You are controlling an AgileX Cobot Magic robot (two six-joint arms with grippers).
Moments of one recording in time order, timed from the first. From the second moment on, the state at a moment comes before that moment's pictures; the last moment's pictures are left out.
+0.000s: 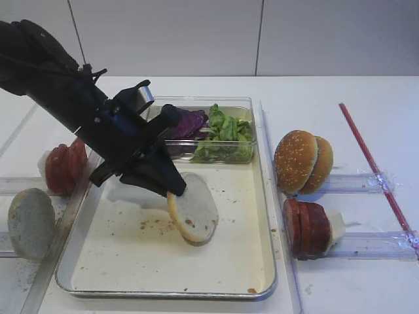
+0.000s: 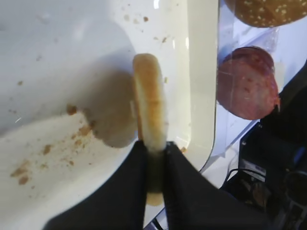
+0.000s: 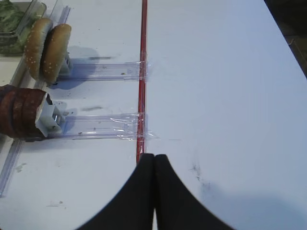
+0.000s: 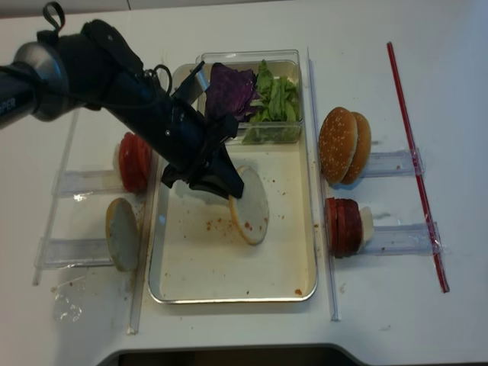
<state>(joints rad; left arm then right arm) -0.28 1.85 -1.21 -0.88 1.20 0.33 -0.04 -0.02 -0.47 0.05 1.14 -0.03</state>
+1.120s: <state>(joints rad) -0.28 1.86 -1.29 -0.64 1.20 0.08 -0.04 -0.02 -0.47 0.05 1.14 -0.03</state>
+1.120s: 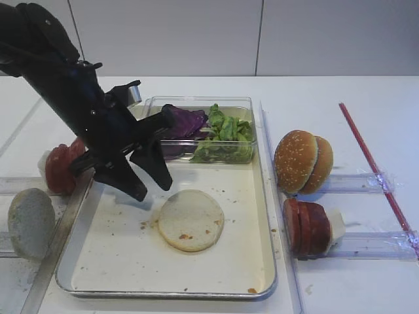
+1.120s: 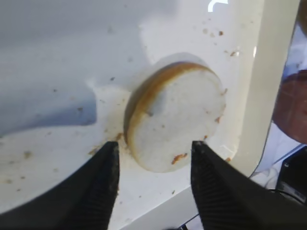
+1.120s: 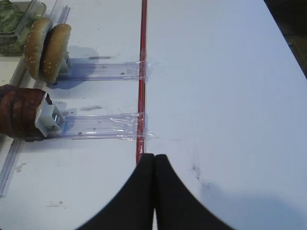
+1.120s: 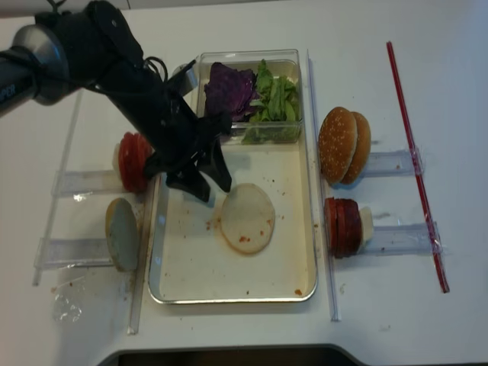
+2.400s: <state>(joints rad) -0.47 1.70 -1.45 -0.09 1.22 -0.24 -0.04 -0.02 -0.47 0.05 1.14 -0.03</state>
